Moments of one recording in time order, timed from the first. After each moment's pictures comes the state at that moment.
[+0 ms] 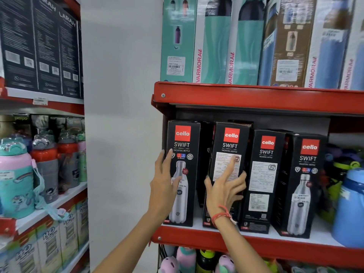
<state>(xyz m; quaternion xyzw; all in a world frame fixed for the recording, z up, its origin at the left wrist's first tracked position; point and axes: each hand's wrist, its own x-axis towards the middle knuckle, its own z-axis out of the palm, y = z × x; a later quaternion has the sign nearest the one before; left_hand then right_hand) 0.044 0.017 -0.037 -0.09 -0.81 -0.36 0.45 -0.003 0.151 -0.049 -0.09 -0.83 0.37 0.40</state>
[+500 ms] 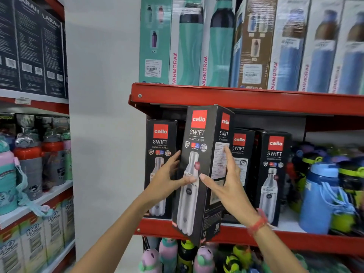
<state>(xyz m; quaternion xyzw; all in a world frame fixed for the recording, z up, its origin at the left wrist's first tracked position) 0.068 0.067 -0.009 -0.21 -0.80 -0.55 0.15 0.083 0.263 -0.013 0.24 -0.77 0.54 0.24</state>
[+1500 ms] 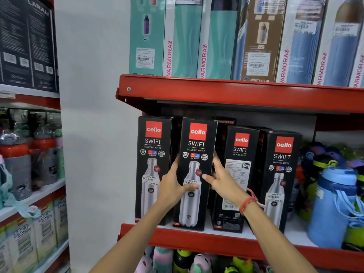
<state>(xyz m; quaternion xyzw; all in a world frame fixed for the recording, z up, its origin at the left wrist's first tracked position) -0.008 0.104 -0.047 -0.13 -0.80 -0.51 0.27 -0.020 0.275 -0.010 0.27 -0.83 0.48 0.10</state>
